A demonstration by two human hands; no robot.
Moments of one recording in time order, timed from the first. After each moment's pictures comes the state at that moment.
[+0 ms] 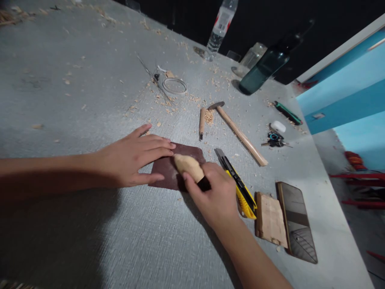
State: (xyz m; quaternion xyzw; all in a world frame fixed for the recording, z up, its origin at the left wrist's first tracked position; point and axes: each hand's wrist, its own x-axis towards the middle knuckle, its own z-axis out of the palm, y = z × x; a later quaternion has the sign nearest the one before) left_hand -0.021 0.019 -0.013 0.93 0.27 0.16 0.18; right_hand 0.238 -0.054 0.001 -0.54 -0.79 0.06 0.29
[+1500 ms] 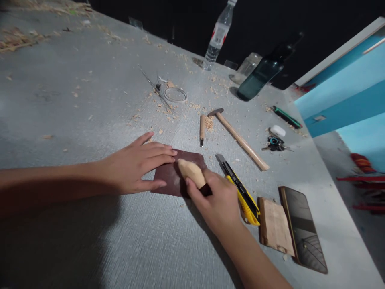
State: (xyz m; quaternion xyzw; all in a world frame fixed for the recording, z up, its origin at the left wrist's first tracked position) left_hand -0.021 0.019 -0.016 0.93 0.27 0.16 0.18; right_hand 0.238 -0.056 0.001 -0.55 -0.79 0.05 0.28
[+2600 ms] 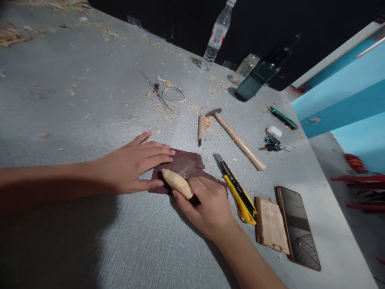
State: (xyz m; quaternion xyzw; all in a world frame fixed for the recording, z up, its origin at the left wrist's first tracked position) left_hand -0.021 0.019 -0.016 0.93 0.27 0.16 0.17; right_hand 0.238 -0.058 0.000 -0.47 -0.83 0.09 0.27
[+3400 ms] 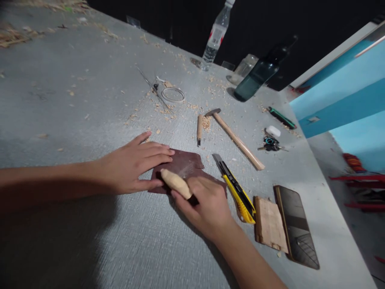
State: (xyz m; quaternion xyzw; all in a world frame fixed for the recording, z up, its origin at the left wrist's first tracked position) left_hand -0.021 0.019 -0.015 0.93 0.27 0.16 0.18; right_hand 0.239 -0.056 0.001 -0.48 -0.83 0.08 0.27
